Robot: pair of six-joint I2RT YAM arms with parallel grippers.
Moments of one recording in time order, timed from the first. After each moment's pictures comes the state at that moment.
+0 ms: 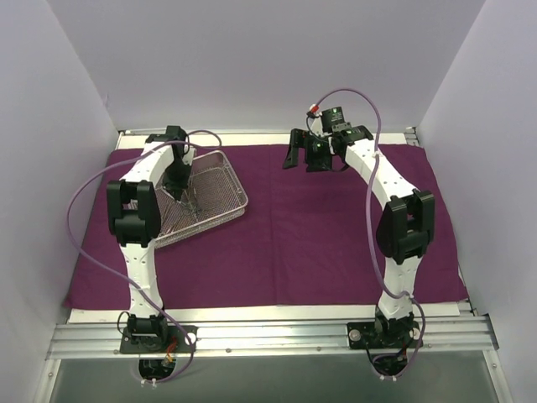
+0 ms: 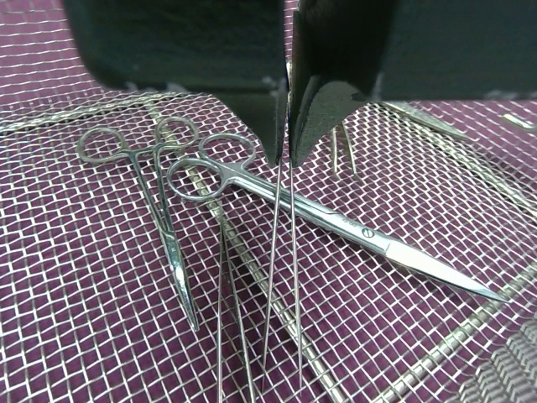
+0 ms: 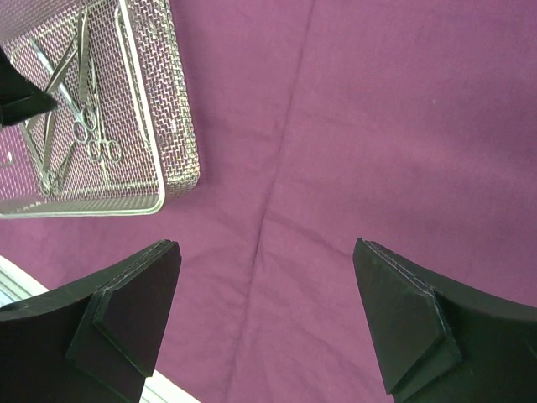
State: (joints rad) left arm -0.09 2.23 1.91 -1.07 -0.11 0.06; right arm 0.31 1.97 1.79 -0.71 -0.36 0.34
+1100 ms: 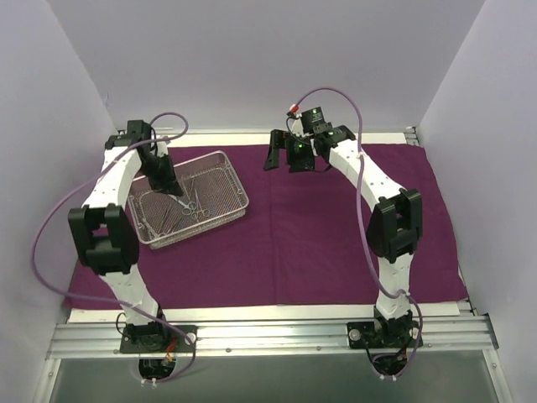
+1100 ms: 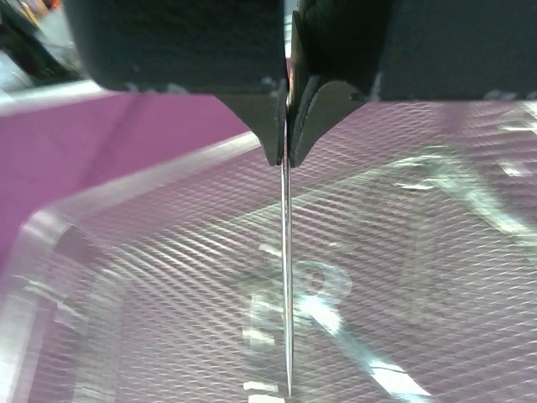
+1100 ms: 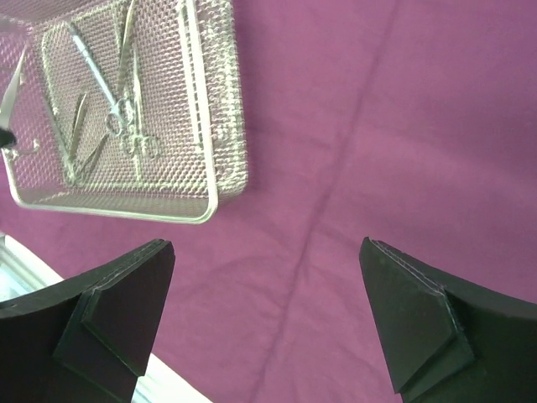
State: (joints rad) left arm 0.03 1.93 1.75 -1.13 0.22 -0.23; right arm 0.41 2.03 1.88 -0.71 -0.35 0.37
